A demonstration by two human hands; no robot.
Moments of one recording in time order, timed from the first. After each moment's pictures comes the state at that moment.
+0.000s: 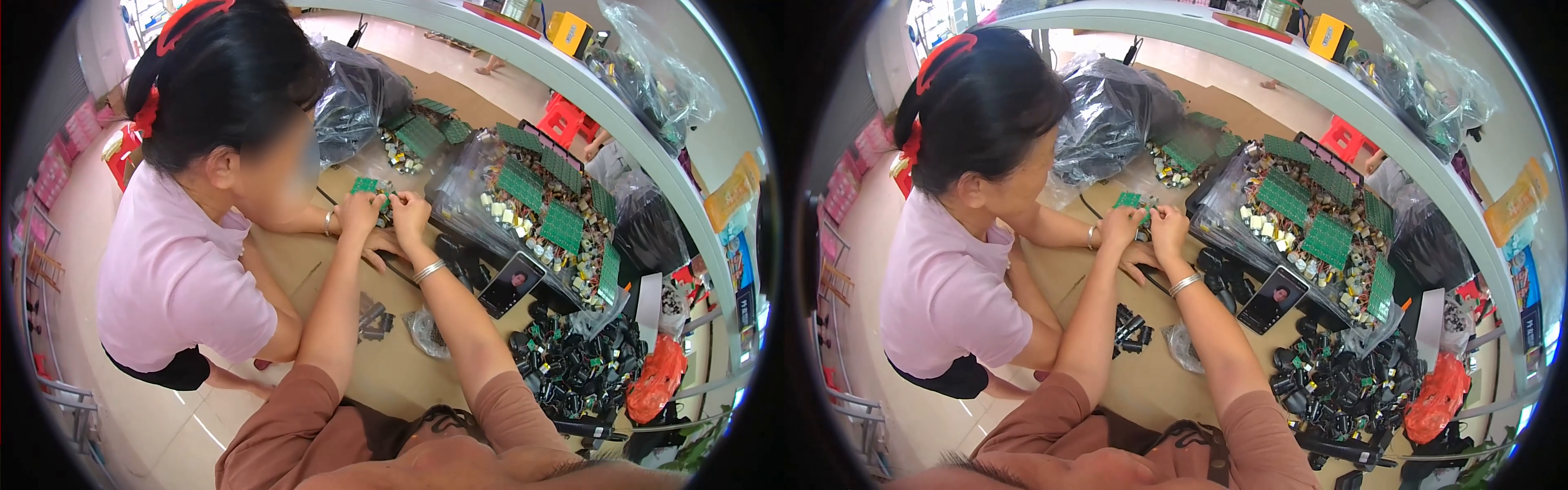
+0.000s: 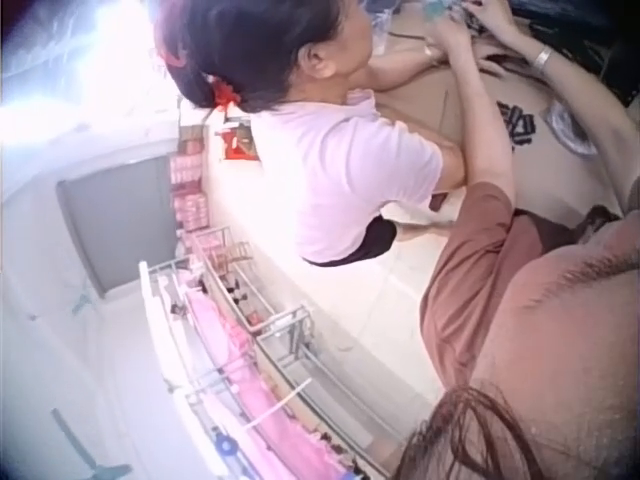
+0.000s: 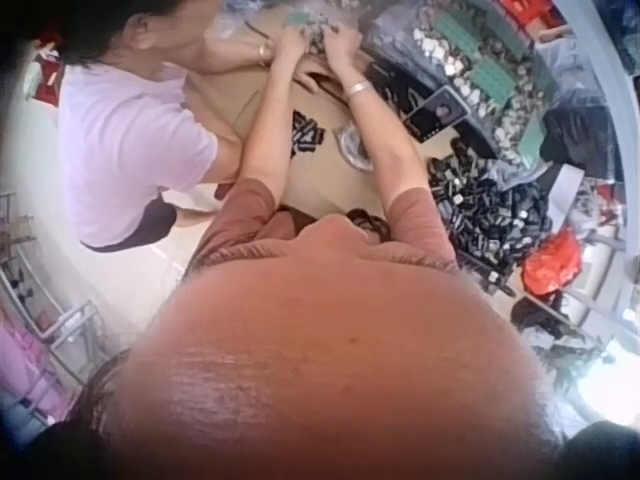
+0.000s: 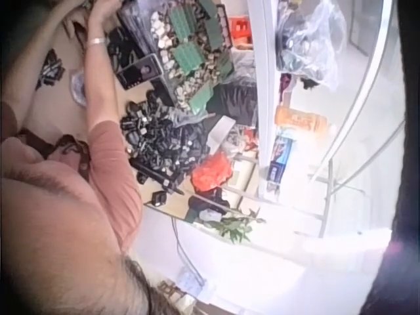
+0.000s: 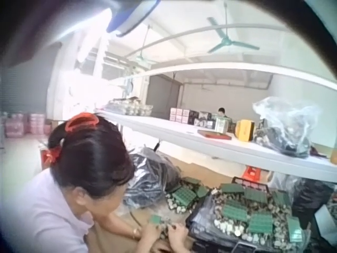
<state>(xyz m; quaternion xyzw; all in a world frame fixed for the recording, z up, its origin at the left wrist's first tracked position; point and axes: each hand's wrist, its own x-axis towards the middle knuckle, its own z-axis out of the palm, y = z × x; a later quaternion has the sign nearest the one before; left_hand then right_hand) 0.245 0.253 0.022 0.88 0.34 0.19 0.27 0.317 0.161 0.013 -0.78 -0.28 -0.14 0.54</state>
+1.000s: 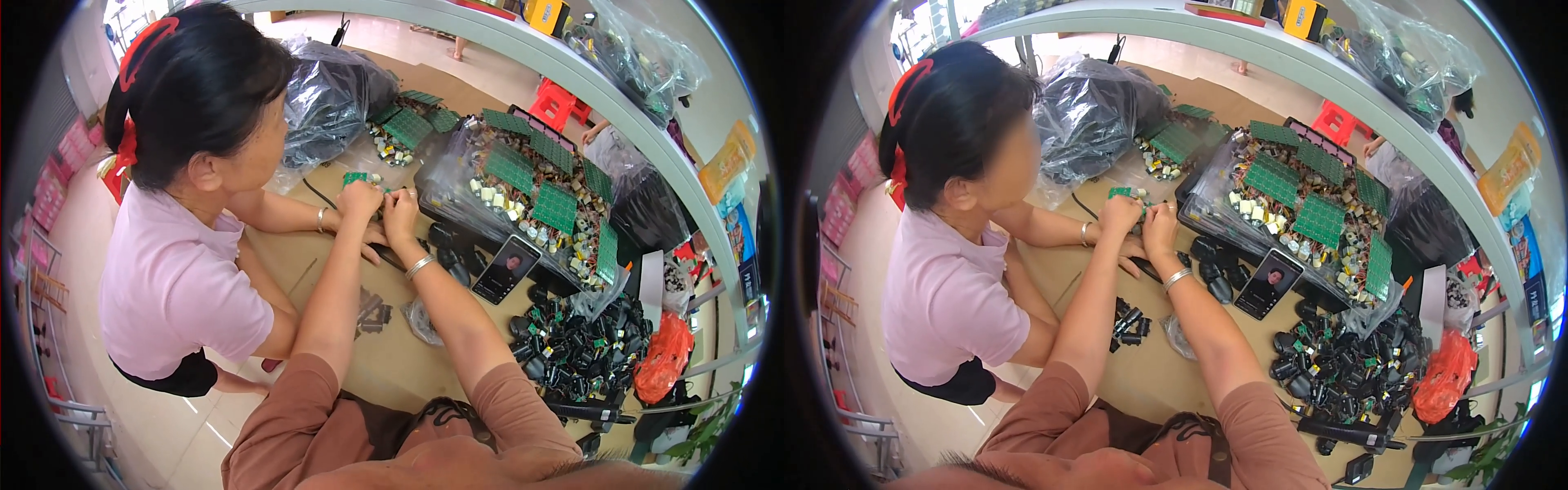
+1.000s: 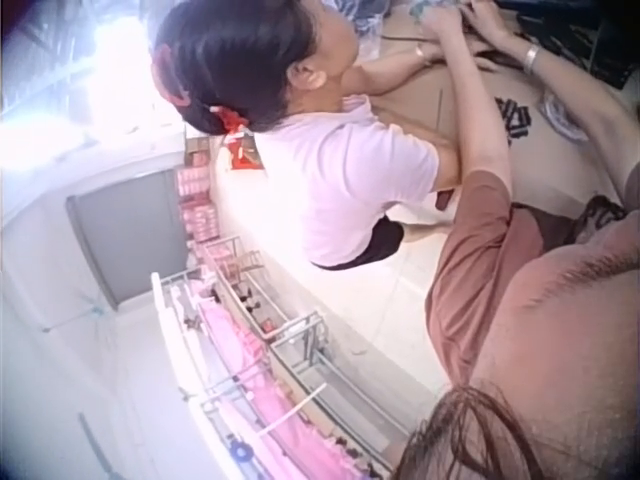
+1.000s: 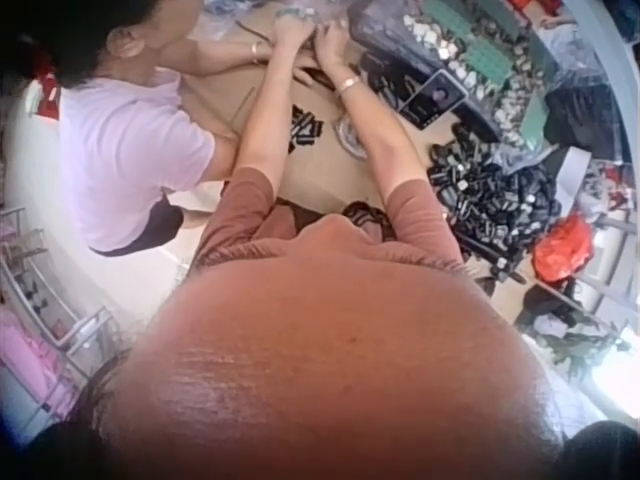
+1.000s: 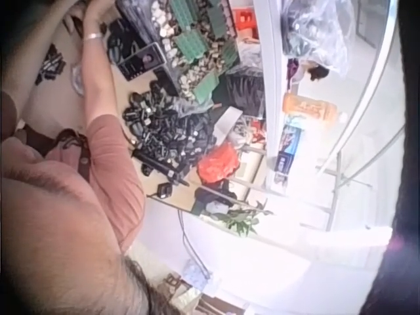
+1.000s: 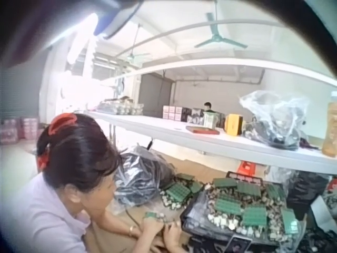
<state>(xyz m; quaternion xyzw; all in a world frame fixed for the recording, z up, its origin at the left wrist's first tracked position) 0.259 0.238 0.055 0.86 0.39 0.13 0.30 0.299 0.150 0.009 -0.80 -0.26 -0.17 0.52</state>
